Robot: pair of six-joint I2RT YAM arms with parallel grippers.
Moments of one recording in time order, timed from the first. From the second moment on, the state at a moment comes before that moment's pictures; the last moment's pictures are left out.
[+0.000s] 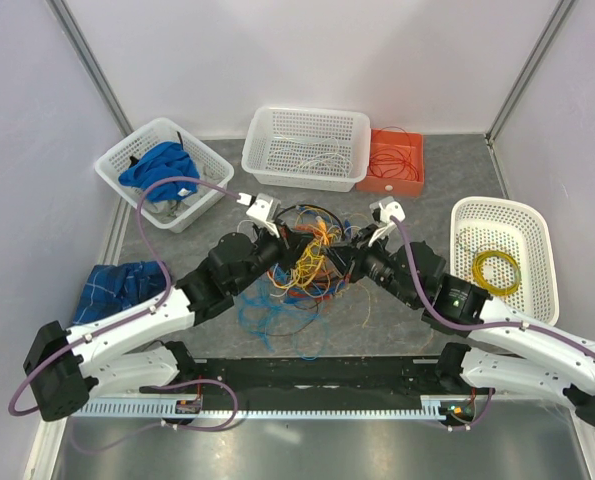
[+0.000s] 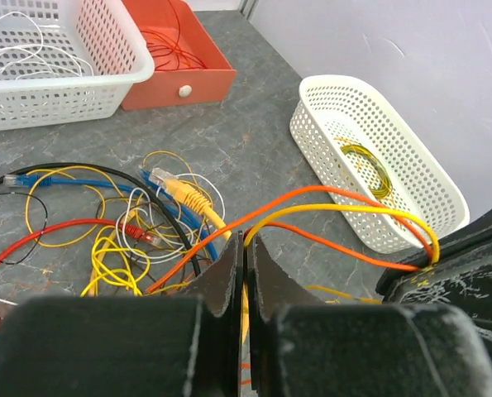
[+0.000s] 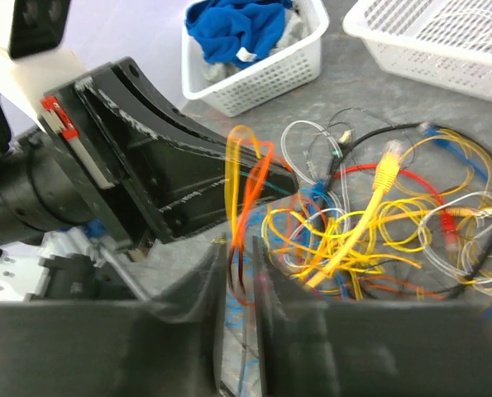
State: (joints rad) left arm -0.92 1.04 0.70 0.28 -0.17 -0.42; right arm 1.03 0.87 0.80 -0.03 0.23 0.50
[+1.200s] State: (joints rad) left arm -0.84 0.88 1.15 -0.19 -0.16 -0.35; right arm 1.03 0.98 0.82 0.11 0.33 0.42
